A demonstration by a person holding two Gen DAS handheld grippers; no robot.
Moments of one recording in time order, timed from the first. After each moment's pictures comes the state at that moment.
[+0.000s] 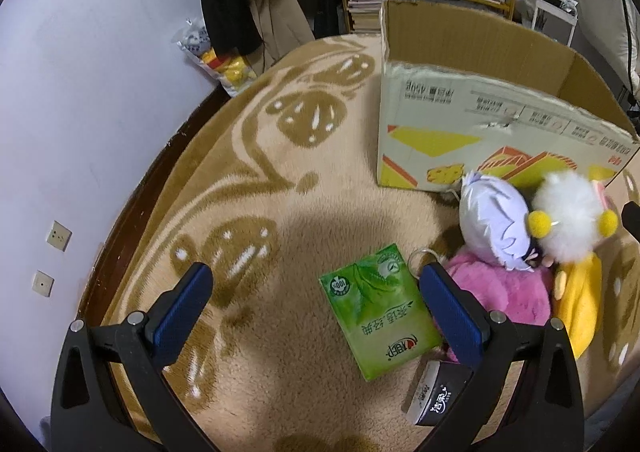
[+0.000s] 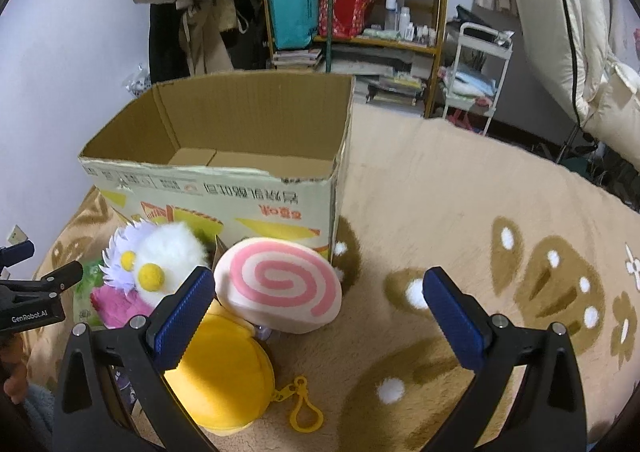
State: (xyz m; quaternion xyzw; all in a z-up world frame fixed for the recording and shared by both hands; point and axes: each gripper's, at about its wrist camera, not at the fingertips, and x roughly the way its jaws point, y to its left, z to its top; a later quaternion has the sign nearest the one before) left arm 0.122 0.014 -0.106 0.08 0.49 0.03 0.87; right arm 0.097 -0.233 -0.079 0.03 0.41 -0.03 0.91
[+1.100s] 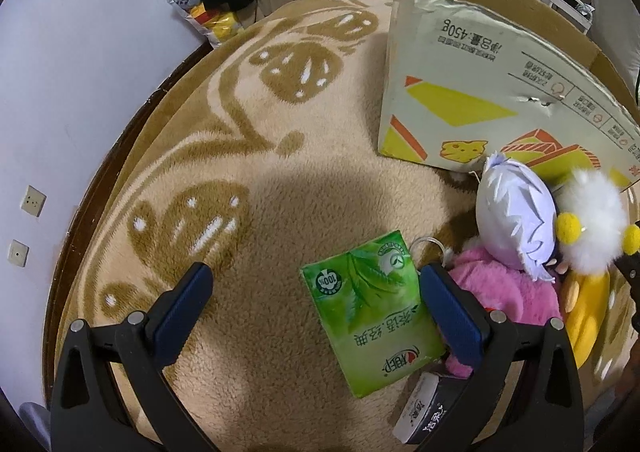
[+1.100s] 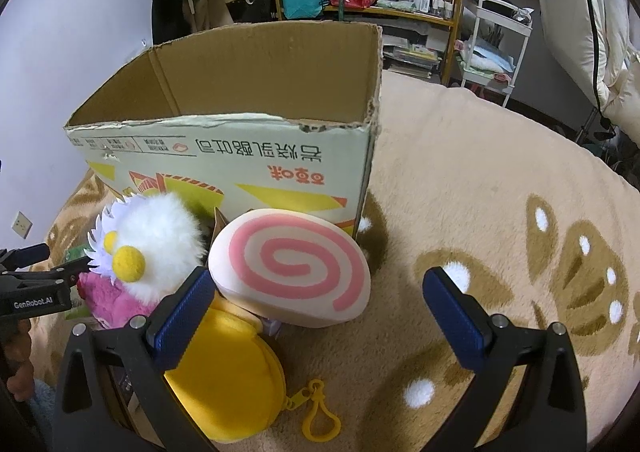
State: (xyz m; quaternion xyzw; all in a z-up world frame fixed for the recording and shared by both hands) left arm 0.143 0.020 -0.139 0.03 0.54 0.02 0.84; right arm 0.114 -0.224 -0.110 0.04 0.45 -0.02 0.89
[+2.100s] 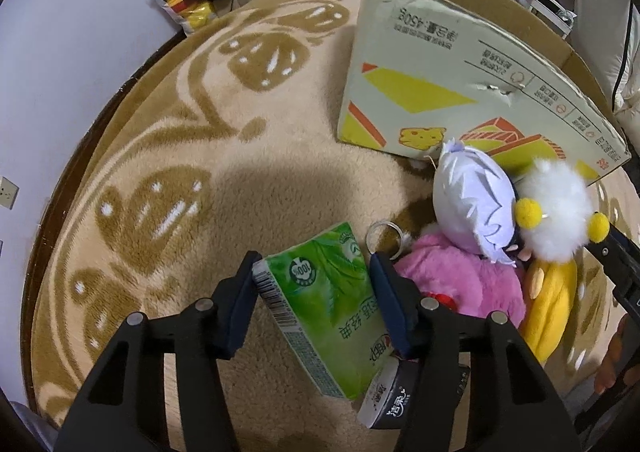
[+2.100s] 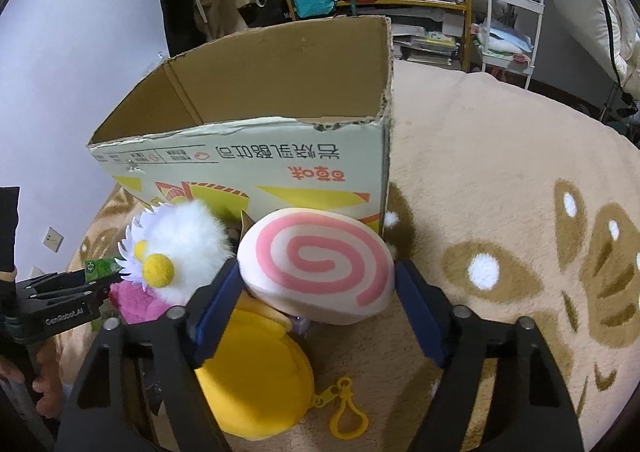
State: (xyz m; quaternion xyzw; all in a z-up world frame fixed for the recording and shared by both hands) left arm 0.135 0.014 -0.138 -0.01 0.55 -0.03 0.83; right arm 0.117 -0.229 -0.112 0.09 0.46 0.03 0.89
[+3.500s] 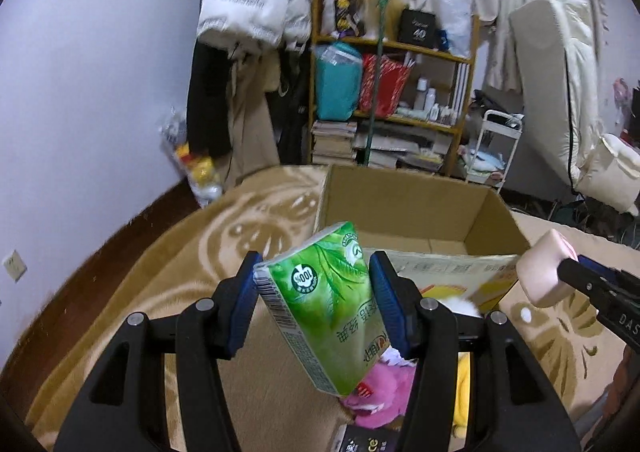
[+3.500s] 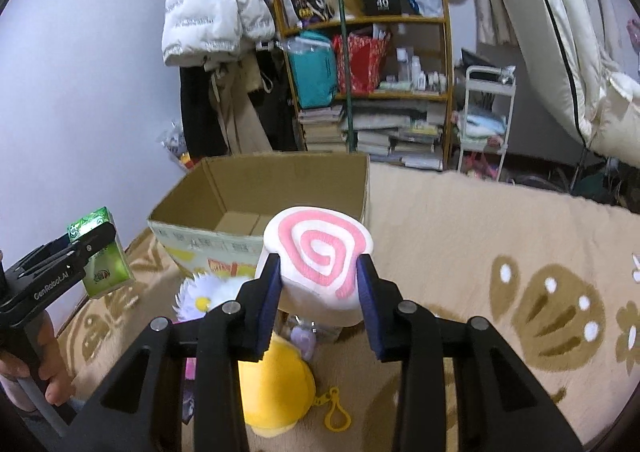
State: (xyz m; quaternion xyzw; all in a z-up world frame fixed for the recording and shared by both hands) left arm 0.089 0.000 -0.023 0.00 0.28 -0.06 0.96; right arm 0.059 -0.222 -0.020 0.07 0.31 0.00 0.95
